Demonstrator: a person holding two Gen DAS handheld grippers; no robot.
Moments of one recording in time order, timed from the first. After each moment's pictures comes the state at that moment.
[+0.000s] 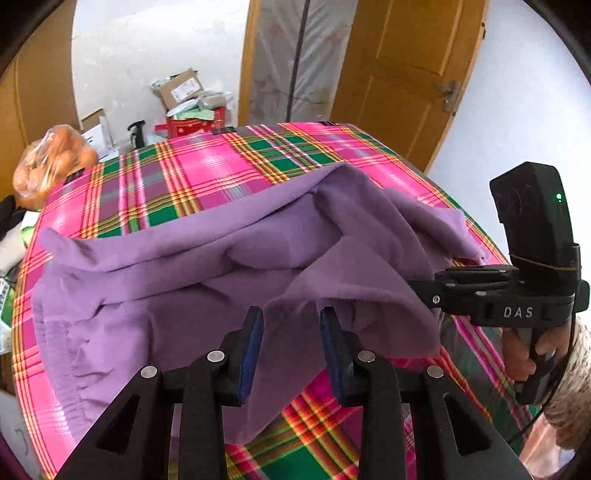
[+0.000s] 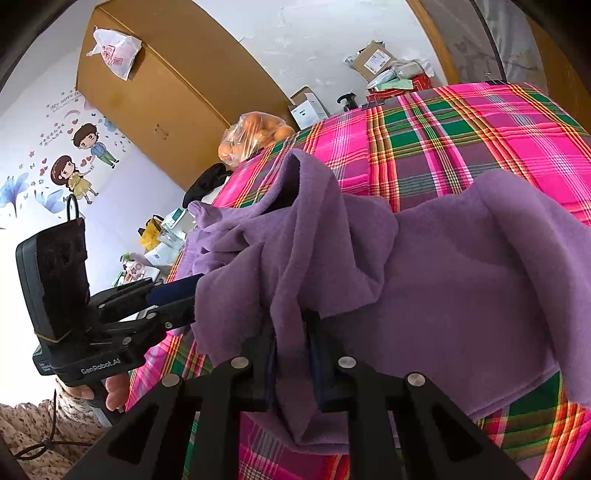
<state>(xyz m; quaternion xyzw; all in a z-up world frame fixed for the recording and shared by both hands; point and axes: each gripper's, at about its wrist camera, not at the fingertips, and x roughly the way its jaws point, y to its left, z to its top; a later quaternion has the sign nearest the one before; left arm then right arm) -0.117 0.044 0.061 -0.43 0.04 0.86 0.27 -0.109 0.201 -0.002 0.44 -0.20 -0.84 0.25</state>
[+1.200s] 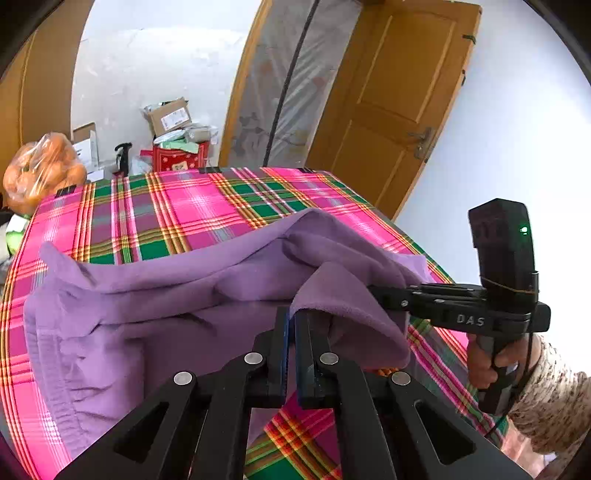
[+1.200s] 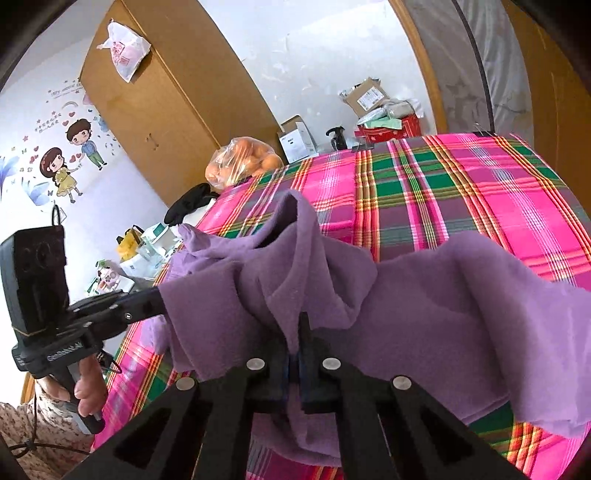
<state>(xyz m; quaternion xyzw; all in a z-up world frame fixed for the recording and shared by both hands) -0.108 0.019 0.087 -0.37 -0.03 0.88 0.31 -0.105 0.201 0.032 0.40 -0.15 -0.88 0.20</state>
